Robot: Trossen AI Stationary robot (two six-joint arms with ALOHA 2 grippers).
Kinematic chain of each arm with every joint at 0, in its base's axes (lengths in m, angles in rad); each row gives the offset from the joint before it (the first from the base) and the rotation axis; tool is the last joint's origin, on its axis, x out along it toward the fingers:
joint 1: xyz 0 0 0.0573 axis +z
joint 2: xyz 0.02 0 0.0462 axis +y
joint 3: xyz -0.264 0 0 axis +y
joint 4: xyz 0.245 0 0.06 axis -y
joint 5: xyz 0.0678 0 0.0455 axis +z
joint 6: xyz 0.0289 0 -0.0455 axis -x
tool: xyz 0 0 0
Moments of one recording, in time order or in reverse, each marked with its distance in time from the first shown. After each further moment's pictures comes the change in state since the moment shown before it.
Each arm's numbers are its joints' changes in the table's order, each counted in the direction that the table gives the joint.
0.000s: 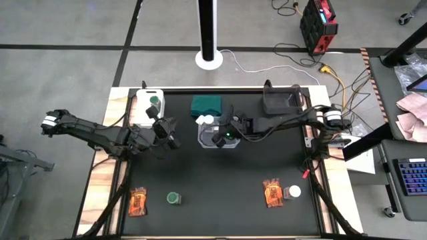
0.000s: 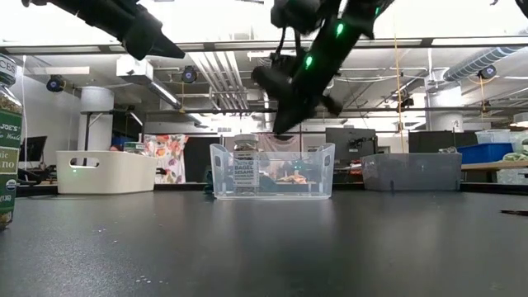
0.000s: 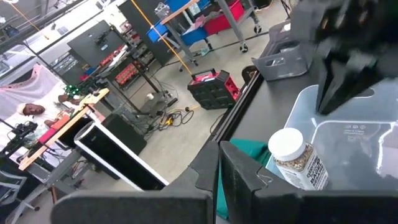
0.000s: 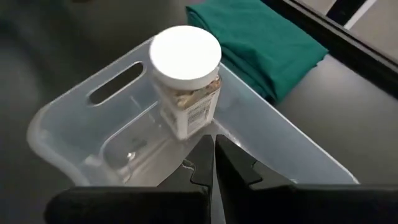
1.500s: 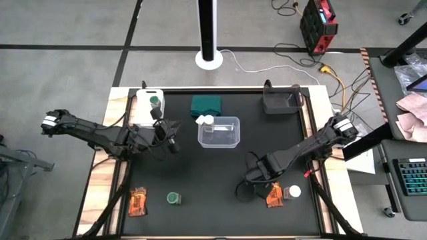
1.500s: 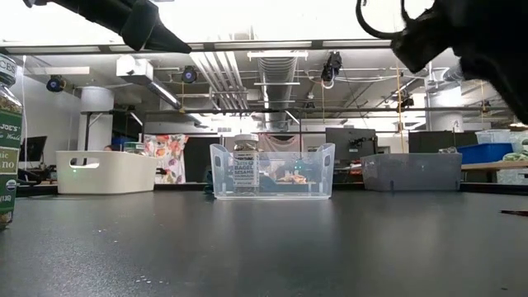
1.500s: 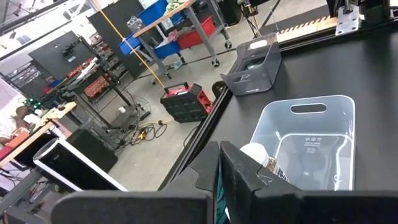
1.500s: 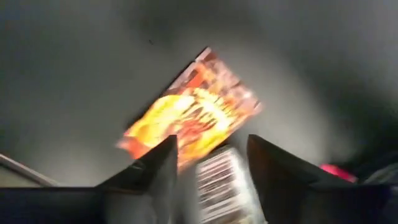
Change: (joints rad) left arm -0.002 0.000 0.000 0.038 -0.136 -0.001; right arm 0.466 -0.073 -0.030 -0.875 0.666 -0.514
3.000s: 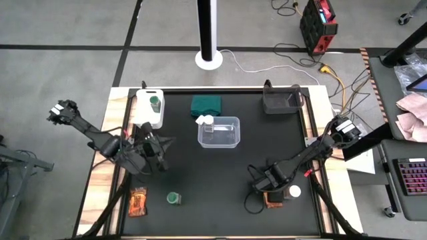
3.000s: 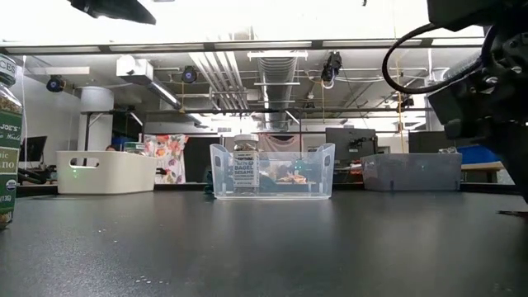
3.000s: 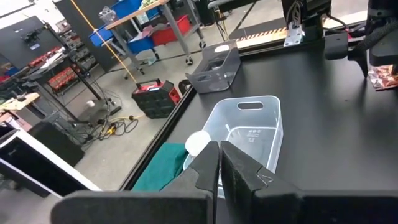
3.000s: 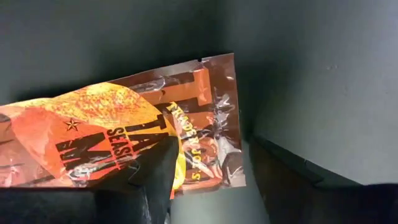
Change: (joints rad) left arm -0.382 0.002 -0.138 -0.429 0.229 0.418; right arm 0.083 0.008 0.321 0.370 -0.136 0.483
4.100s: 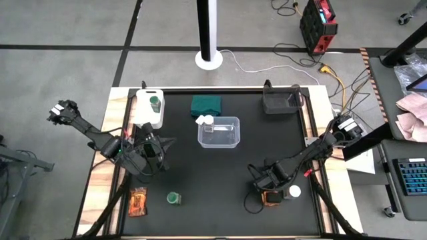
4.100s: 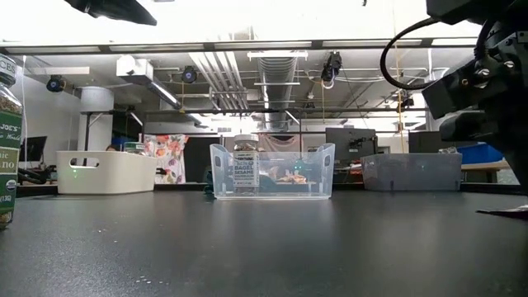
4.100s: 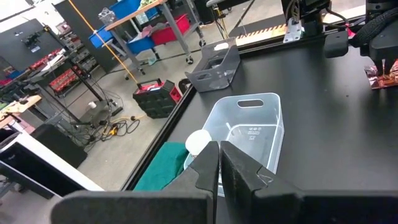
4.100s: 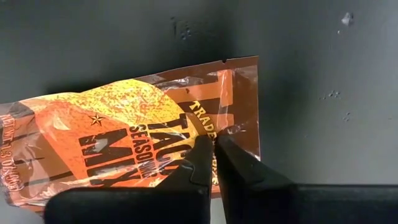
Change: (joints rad) left arm 0.000 0.009 0.000 0.000 0.000 -0.012; right arm -0.011 -0.004 0.042 0.098 -0.023 0.006
